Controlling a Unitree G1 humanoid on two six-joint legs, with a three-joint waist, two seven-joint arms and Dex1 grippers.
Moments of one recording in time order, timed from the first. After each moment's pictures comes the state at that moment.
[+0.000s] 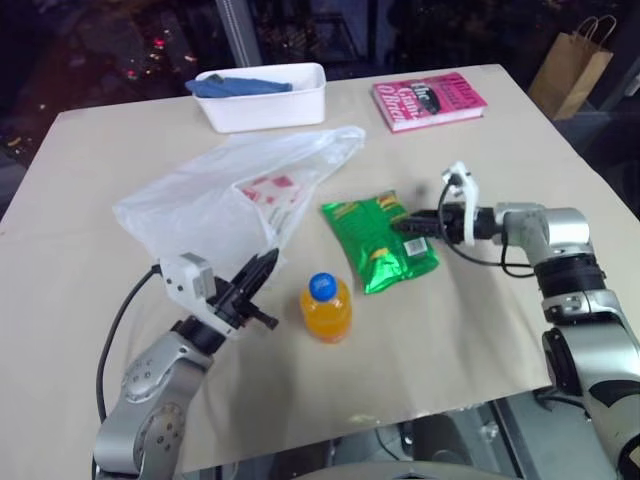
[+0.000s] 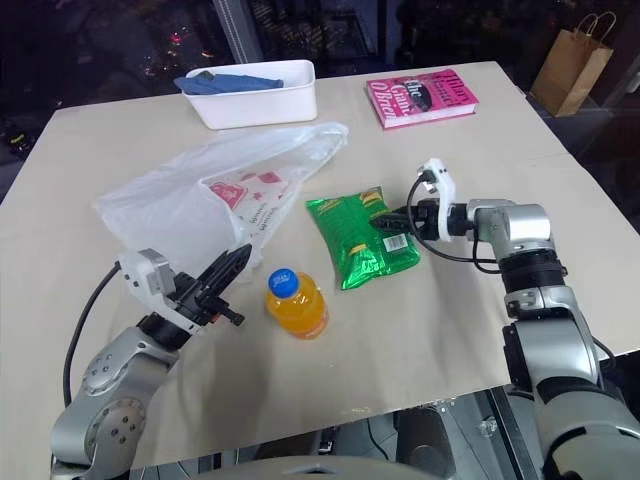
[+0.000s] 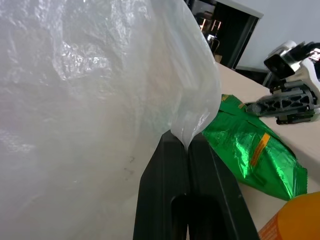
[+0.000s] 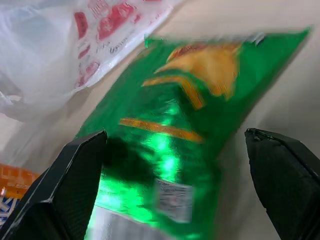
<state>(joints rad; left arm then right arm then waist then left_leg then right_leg) 0.20 0.36 0.22 -0.57 -0.64 0.33 -0.50 -0.86 -0.43 0.06 0.48 0.40 0.94 1.06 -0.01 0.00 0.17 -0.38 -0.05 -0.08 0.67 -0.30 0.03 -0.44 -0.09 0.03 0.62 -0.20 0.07</state>
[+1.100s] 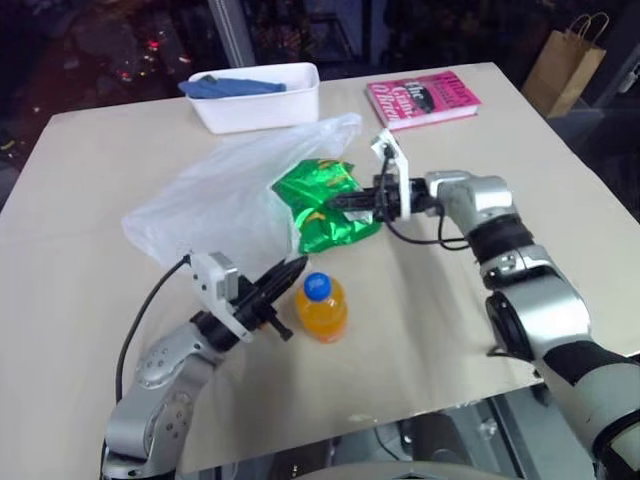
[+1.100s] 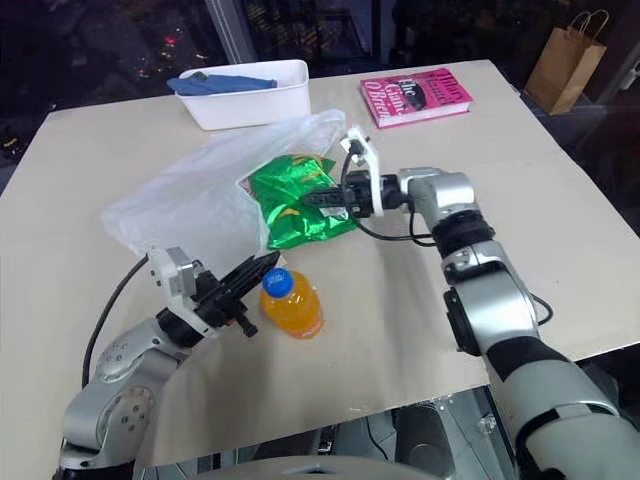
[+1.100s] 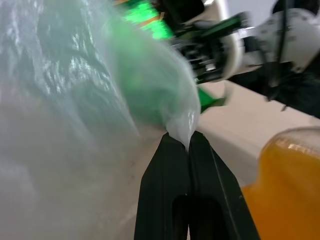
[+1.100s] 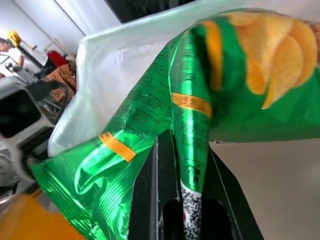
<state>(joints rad) 0.14 0.44 0.15 -0.54 -0.67 0.34 -0.68 -1.23 -0.13 0.12 0.94 0.35 0.58 1.24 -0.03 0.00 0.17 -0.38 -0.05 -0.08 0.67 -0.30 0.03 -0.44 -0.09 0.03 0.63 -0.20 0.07</state>
